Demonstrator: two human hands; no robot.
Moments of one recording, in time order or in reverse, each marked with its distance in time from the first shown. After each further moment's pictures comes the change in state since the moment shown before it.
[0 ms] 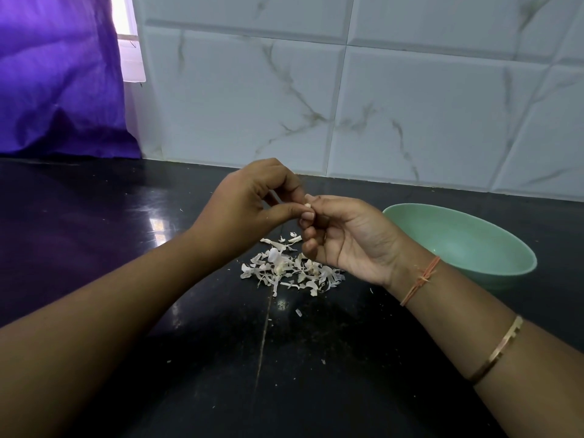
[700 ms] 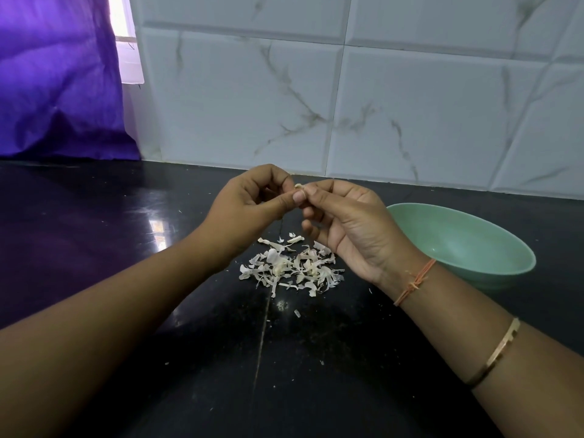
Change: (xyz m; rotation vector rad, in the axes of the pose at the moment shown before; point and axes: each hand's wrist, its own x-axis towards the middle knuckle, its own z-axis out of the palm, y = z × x) left_hand -0.003 0.005 0.012 -0.564 0.044 -0.401; right_hand 0.003 0.003 0.000 -0.019 0.088 -0.285
